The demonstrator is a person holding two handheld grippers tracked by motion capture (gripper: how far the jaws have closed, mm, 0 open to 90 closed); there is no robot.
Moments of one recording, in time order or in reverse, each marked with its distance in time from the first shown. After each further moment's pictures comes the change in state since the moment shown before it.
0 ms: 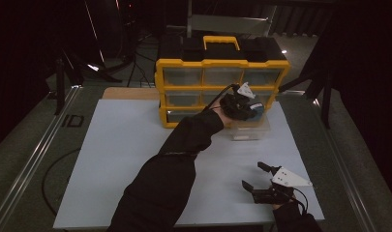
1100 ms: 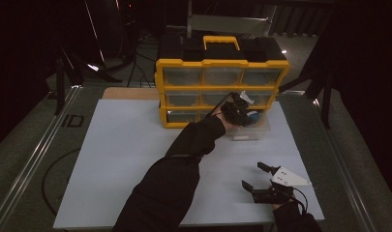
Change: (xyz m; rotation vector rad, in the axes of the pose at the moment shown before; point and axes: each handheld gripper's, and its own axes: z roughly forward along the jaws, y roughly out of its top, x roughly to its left) left arm 0.007 -0.025 0.036 0.111 0.001 -0.113; right arm -0.001 -0.001 0.001 0.011 0.003 0.008
